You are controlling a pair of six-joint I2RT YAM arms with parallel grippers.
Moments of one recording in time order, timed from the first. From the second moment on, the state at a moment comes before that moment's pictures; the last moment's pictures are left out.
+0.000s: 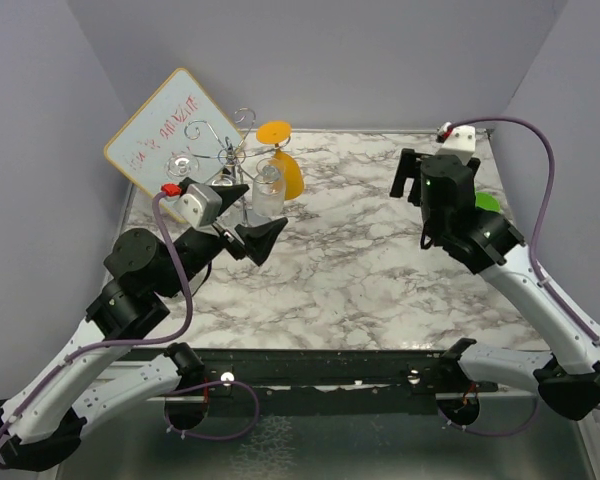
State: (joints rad) left arm -0.82 0.70 1.07 -0.16 -0.01 -0.04; right arm 0.69 1.10 1.31 -0.53 0.77 0.29
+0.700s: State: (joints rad) left arm -0.82 0.79 1.05 -0.18 -0.02 -0.05; right arm 0.09 1.42 1.30 -0.58 0.61 0.38
